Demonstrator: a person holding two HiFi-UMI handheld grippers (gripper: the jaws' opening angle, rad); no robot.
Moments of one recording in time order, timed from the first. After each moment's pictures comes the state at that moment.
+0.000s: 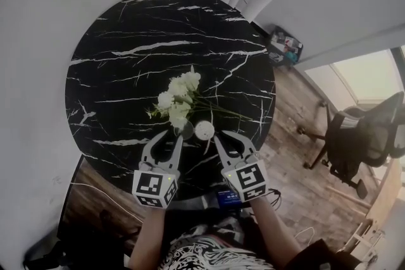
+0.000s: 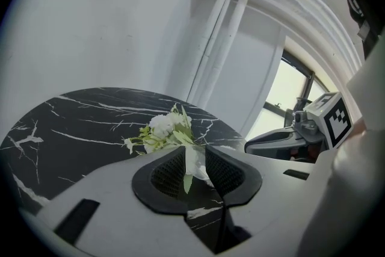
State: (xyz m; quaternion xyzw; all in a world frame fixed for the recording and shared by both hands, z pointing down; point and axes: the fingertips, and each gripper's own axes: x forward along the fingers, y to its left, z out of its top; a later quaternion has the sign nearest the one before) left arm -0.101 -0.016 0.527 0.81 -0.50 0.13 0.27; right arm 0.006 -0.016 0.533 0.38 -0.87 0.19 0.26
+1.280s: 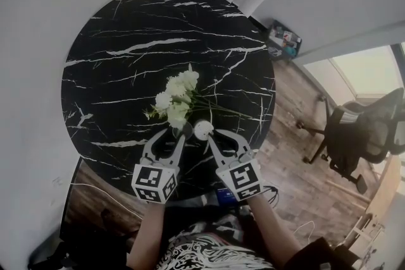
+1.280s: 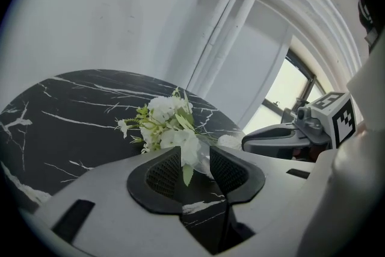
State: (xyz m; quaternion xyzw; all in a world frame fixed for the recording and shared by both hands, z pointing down) left arm -0.096 -0.018 0.557 0.81 -0.47 0.15 0.32; right arm -0.010 -0.017 0.543 0.36 -0.87 0.18 0.28
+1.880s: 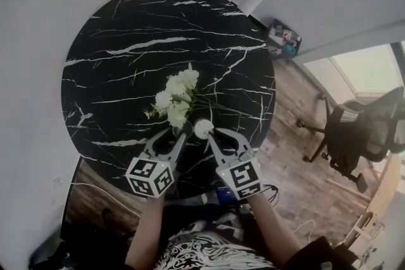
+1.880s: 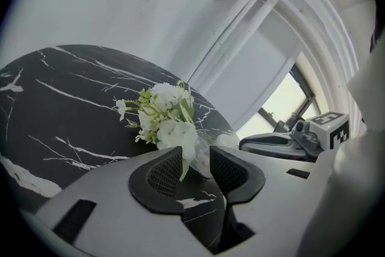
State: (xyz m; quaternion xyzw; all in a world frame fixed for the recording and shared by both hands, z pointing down) left arm -0.093 -0.017 0.567 0.79 -0.44 0.12 0.40; right arm -0.010 -0.017 0.543 0.36 -0.87 0.18 0.28
